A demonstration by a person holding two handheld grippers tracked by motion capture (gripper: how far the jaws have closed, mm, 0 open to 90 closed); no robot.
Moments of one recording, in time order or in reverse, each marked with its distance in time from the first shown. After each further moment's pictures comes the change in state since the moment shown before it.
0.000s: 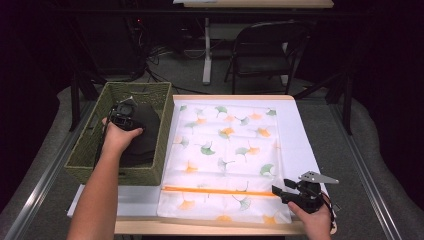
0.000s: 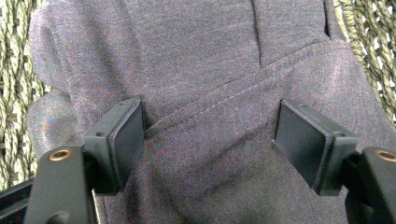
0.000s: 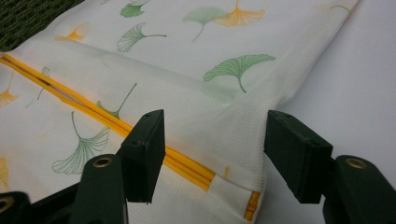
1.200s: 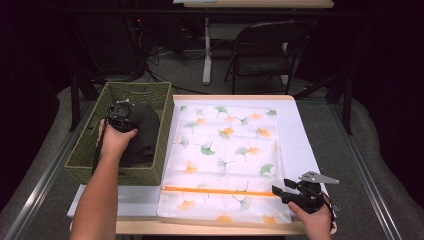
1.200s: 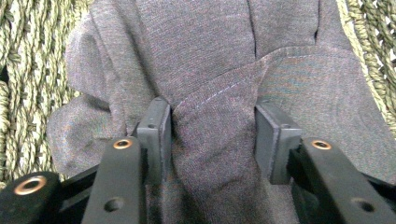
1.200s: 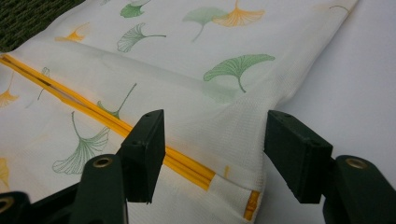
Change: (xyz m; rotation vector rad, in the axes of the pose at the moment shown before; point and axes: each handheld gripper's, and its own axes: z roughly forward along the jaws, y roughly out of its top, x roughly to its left) left arm 0.007 -0.009 0.001 -0.085 0.020 -0.002; right arm 0.000 0.000 0.000 -0.003 0.003 0.002
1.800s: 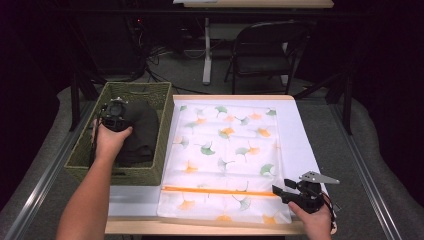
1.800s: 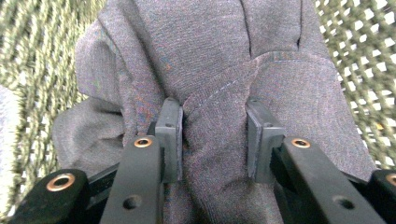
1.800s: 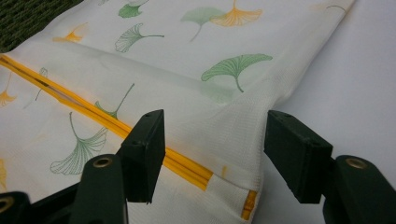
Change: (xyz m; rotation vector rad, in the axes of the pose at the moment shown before) left arm 0.012 -0.006 -0.028 -0.095 -0.083 -0.027; right arm -0.001 0.000 0.000 0.001 -0.007 0.001
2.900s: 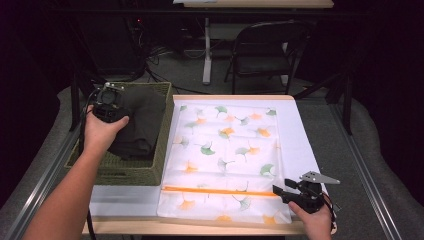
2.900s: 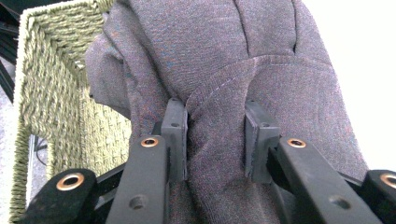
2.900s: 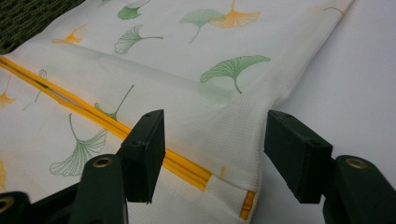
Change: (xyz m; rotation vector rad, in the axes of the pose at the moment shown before) left arm -0.020 0.022 -0.085 -0.137 -0.087 0.095; right arm 0.000 0.000 -0.001 -0.009 -0.002 0.005
